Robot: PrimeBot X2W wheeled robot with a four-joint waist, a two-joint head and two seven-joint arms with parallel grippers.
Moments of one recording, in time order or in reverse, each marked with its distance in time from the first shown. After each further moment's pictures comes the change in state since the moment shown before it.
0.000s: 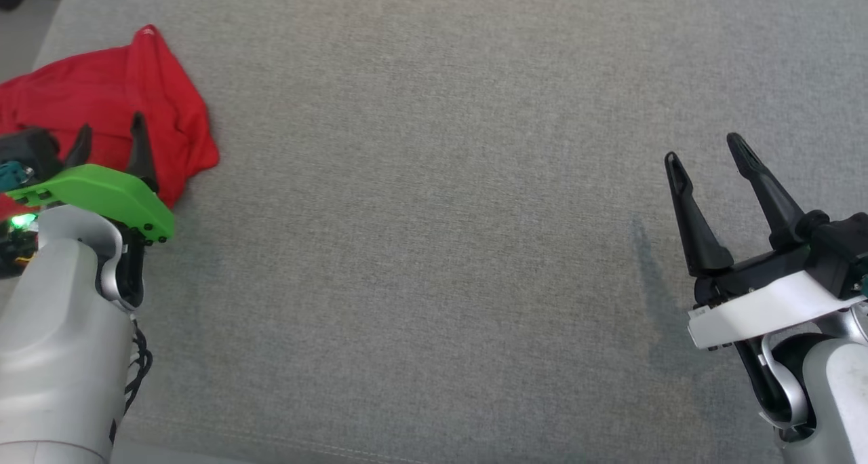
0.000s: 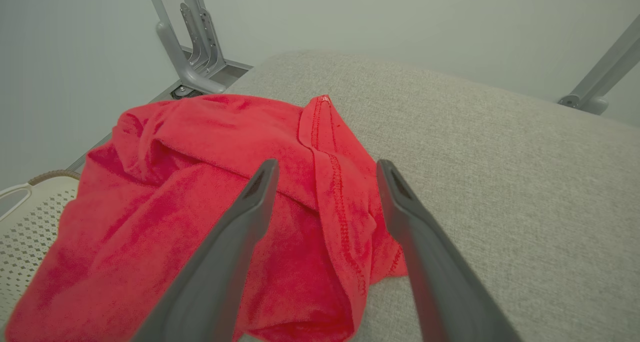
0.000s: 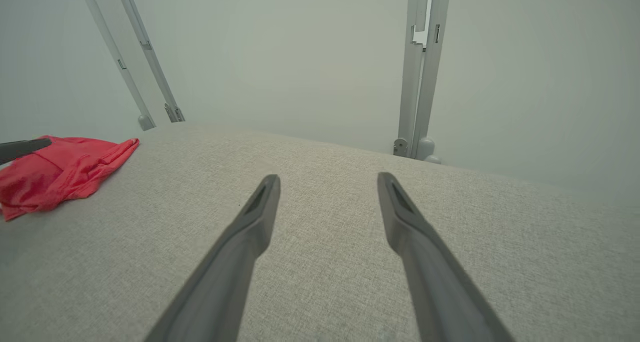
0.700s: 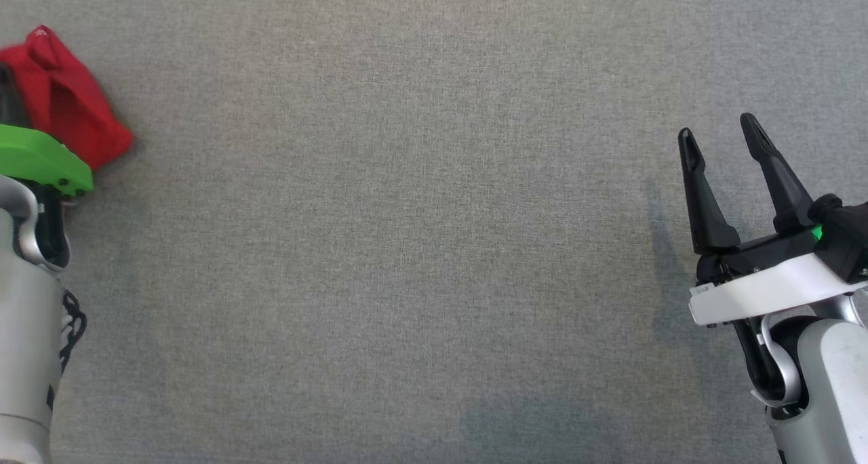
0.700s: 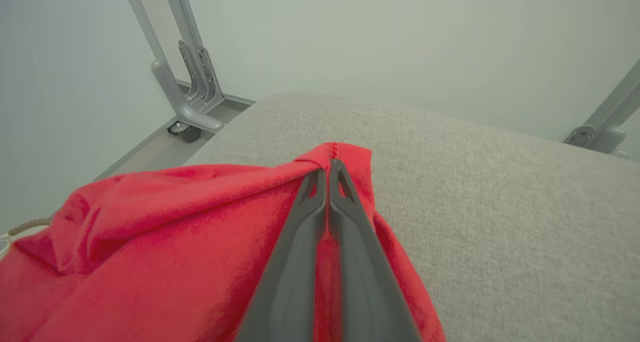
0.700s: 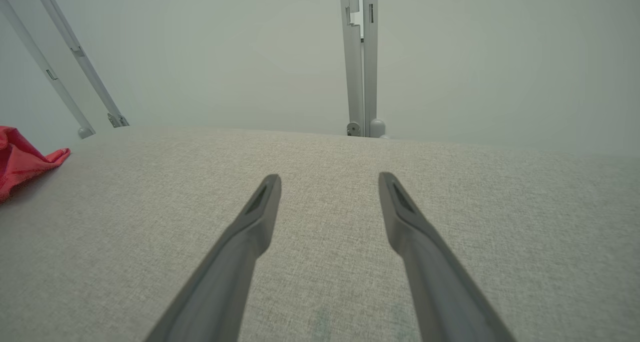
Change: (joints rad) left arm -0.130 0.071 0.068 0.127 0.012 -0.007 -0.100; right arm -0.060 0.022 -0.021 0.082 0.026 0.000 -0.077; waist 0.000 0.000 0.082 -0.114
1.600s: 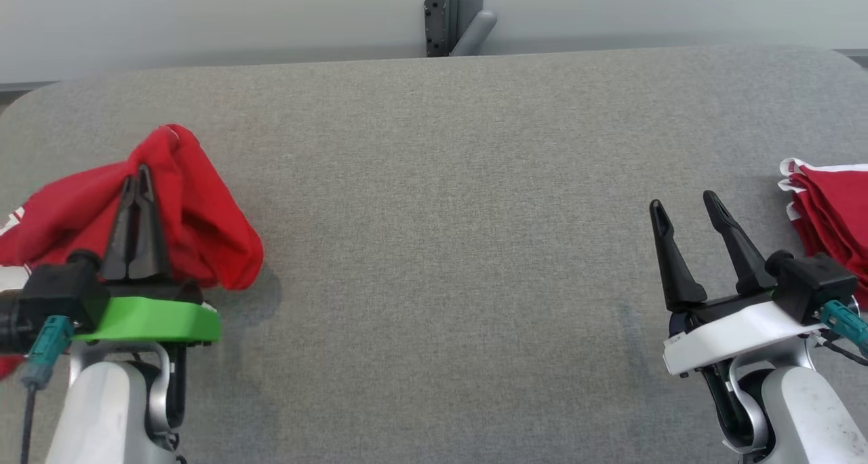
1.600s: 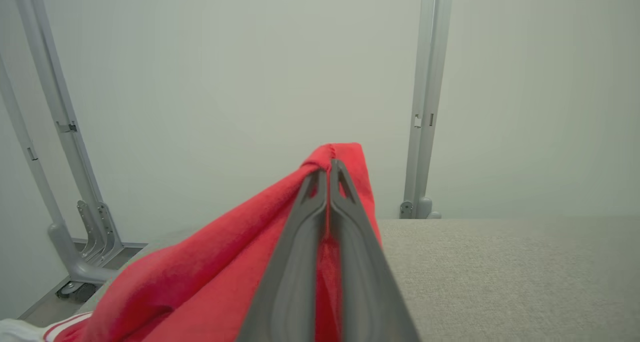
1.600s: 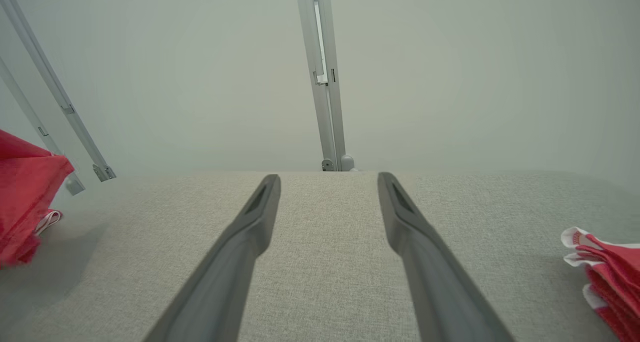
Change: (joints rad) left arm 0.646 -0.127 0.092 -0.898 0.290 0.034 0.017; right arm 0.091 0.062 0.017 0.135 0.037 0.000 -0.046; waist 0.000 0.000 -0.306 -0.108
